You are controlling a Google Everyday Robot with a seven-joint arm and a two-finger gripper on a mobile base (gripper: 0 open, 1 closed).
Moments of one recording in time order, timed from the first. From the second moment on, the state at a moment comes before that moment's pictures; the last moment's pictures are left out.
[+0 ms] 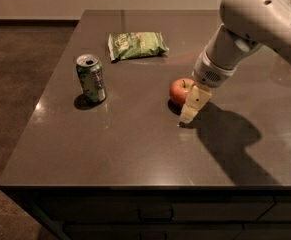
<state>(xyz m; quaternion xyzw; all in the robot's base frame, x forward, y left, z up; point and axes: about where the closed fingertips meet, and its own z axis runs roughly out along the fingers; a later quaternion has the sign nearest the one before) 0.579 -0.131 0.836 -0.58 0.80 0.06 0.17</state>
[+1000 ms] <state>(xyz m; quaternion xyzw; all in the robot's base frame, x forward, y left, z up) 0.592 -0.117 0.832 -0.59 0.79 0.06 0.15</state>
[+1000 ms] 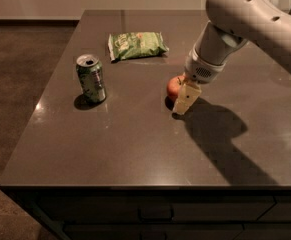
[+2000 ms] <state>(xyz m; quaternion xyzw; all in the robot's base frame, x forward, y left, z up) 0.614 -0.112 0.887 -0.61 0.77 0.06 0.20</state>
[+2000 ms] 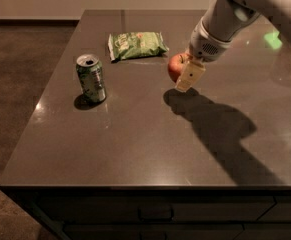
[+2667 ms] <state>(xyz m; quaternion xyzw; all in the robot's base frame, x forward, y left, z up) 0.613 -0.071 0.889 -0.63 0.75 0.07 0.21</state>
